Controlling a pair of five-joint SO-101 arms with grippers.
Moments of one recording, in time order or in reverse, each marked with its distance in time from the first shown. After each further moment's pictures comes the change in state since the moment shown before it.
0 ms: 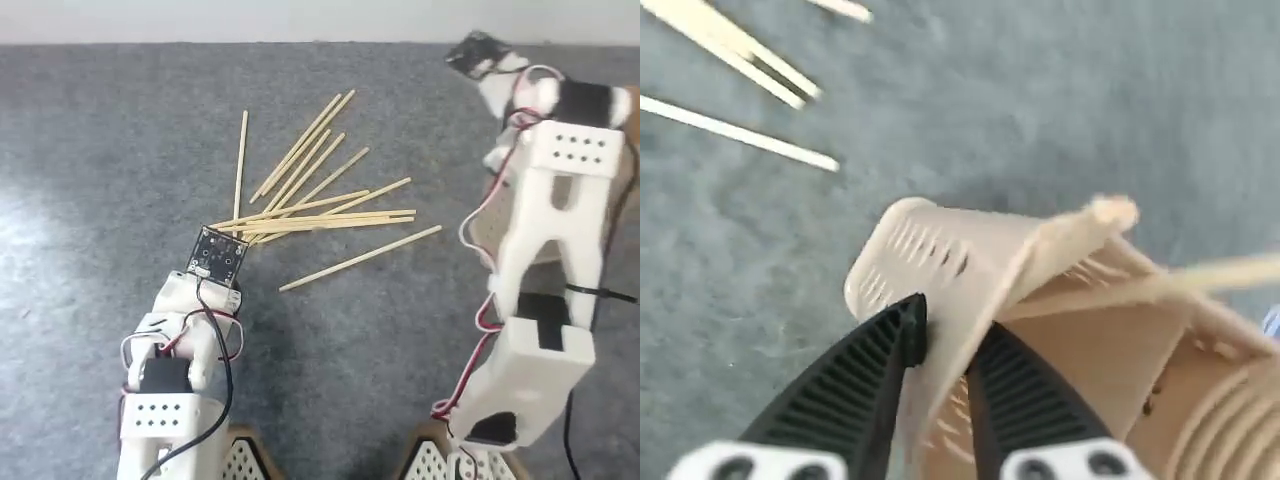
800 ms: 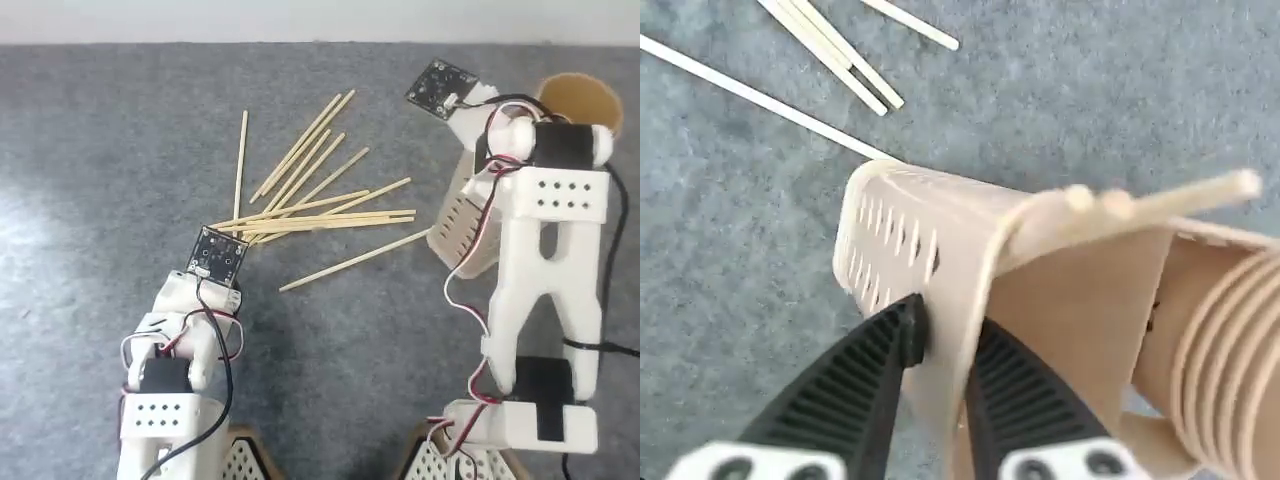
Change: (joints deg) left arm 0.0 0.0 0.0 -0.2 0.0; right arm -3.5 -21.5 24.8 -6.5 0.5
